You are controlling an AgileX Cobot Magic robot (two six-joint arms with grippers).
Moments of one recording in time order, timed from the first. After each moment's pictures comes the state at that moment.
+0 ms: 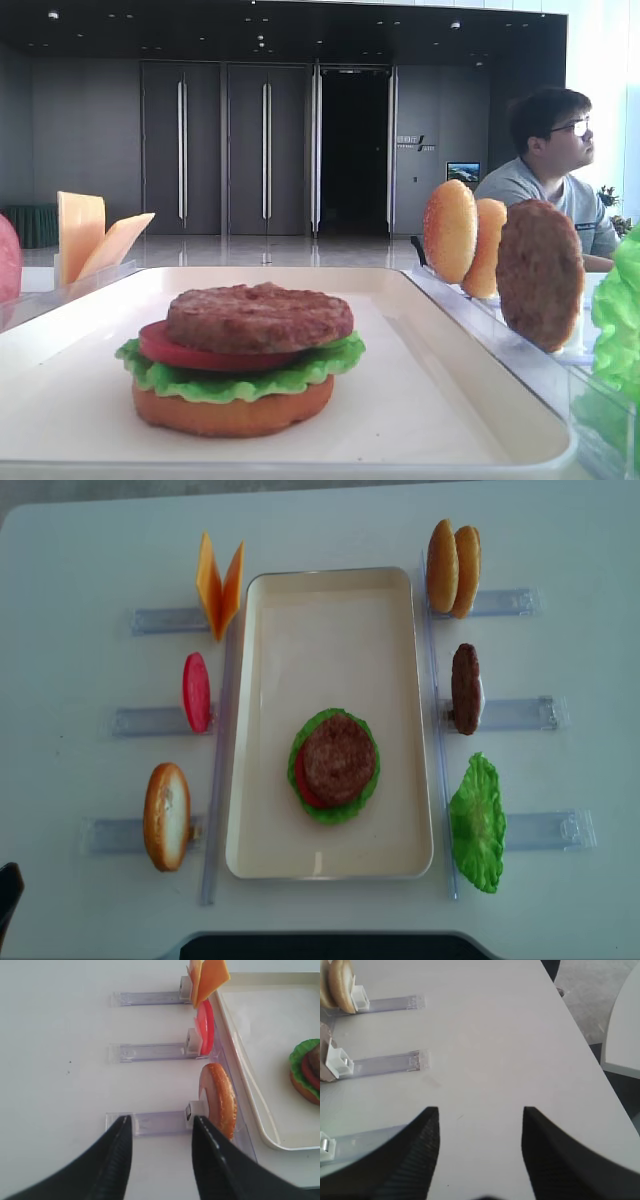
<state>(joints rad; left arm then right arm) -0.06 -0.01 -0.48 0.02 1.11 -0.03 -0.05 0.02 -0.51 -0.05 1.13 0.04</state>
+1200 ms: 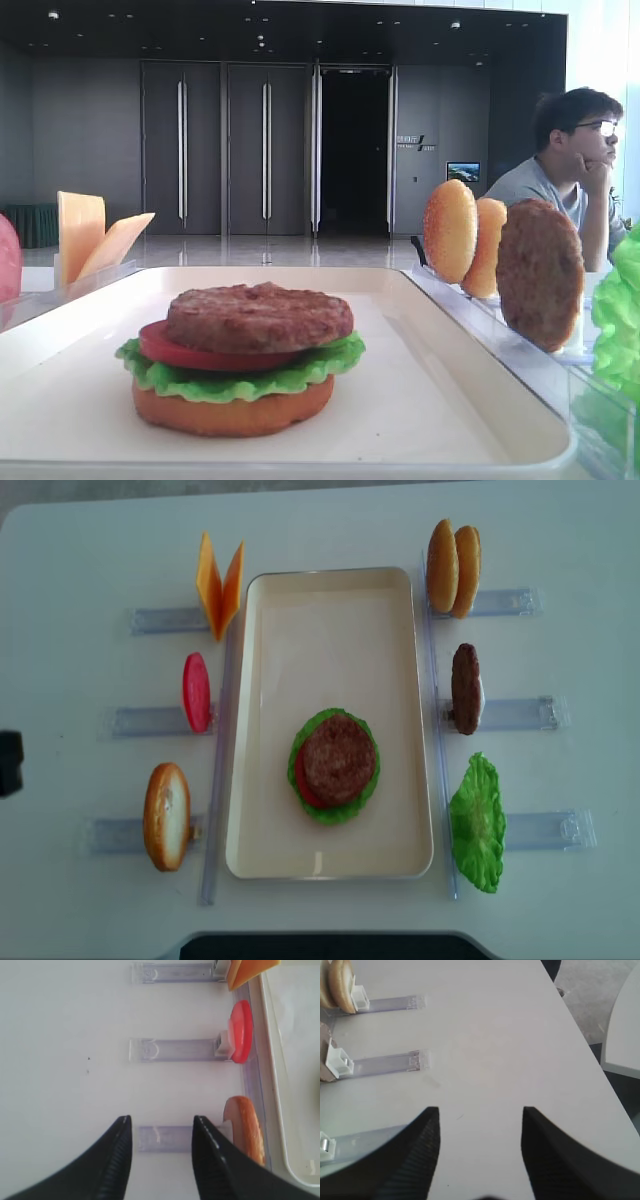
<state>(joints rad) -0.06 0.70 -0.75 0.11 1.00 -0.11 -0.05 0.02 -0.51 -0.05 1.13 0.04</state>
